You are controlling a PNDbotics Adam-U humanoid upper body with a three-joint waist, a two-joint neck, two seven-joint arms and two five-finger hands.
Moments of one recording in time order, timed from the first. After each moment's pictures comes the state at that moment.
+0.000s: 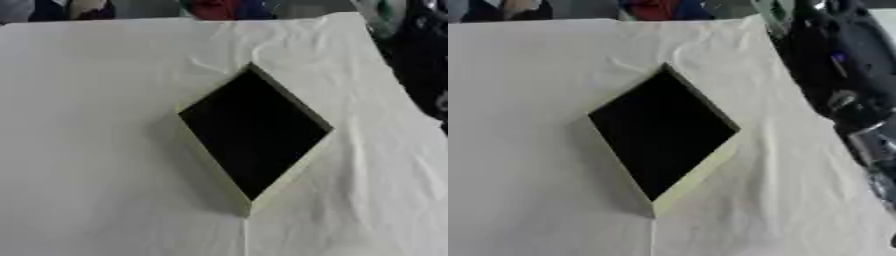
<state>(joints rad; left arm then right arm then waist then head) -0.21 0.25 0.30 -1.98 -0.05 -0.25 0.27 -1.33 -0.51 0.42 -1.16 0.84 0.17 0.39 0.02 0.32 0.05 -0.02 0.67</state>
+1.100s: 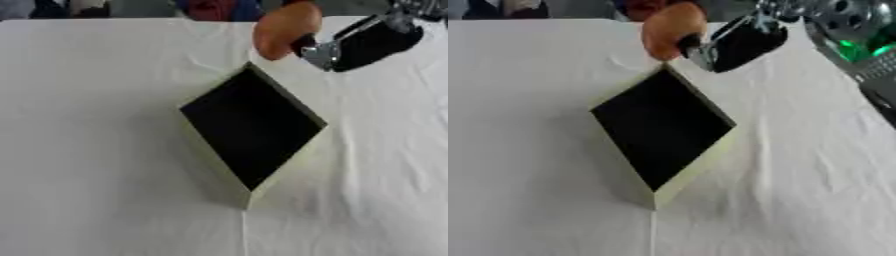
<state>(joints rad) -0.19 0.27 0.30 -1.98 -0.06 -0.25 0.27 -1.08 -0.77 0.56 -1.95 0.45 0.31 0.58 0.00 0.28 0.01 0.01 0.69</state>
